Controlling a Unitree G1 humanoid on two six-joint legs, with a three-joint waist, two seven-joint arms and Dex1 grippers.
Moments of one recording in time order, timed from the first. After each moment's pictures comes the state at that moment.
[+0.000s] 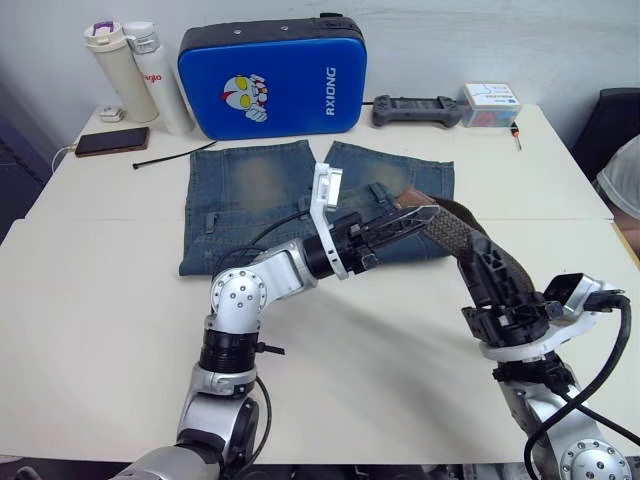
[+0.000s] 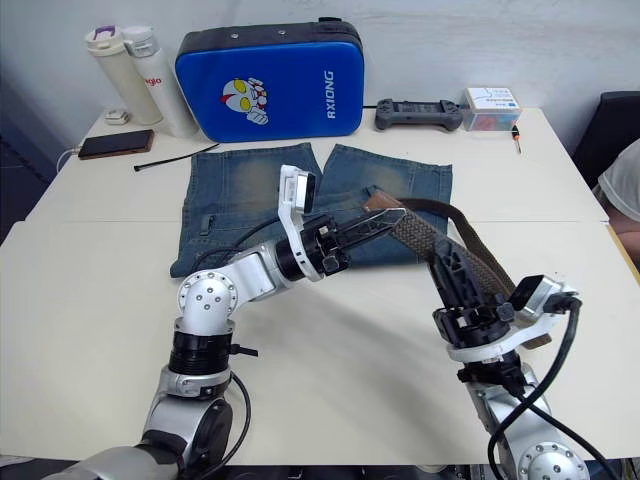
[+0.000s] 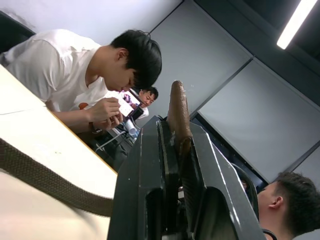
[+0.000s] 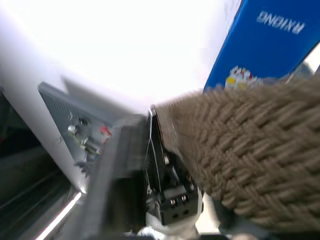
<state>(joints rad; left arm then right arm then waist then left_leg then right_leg) -0.66 -0.02 0.05 -0.08 -1.11 0.98 -0.39 0.20 -0.22 -0.27 -0.67 1.76 0.43 0.21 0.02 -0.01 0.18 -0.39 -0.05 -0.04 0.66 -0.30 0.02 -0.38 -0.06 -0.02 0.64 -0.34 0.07</state>
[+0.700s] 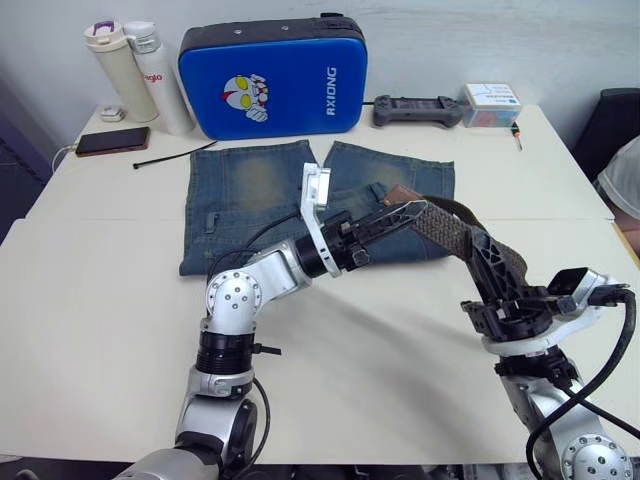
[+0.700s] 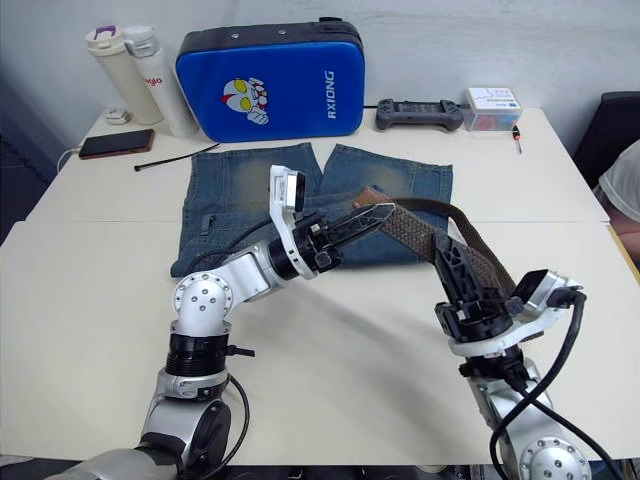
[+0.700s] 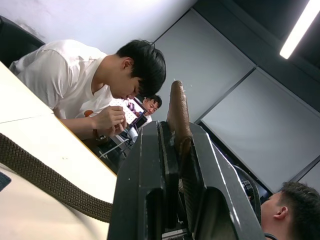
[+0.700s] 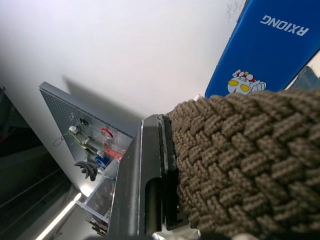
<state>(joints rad) -0.66 -0.02 0.06 -0.08 -1.11 0.98 -0.40 0.18 -0.25 -0.24 -0.67 1.76 0.42 0.19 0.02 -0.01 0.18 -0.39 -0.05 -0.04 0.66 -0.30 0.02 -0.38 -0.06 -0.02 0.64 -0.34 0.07</state>
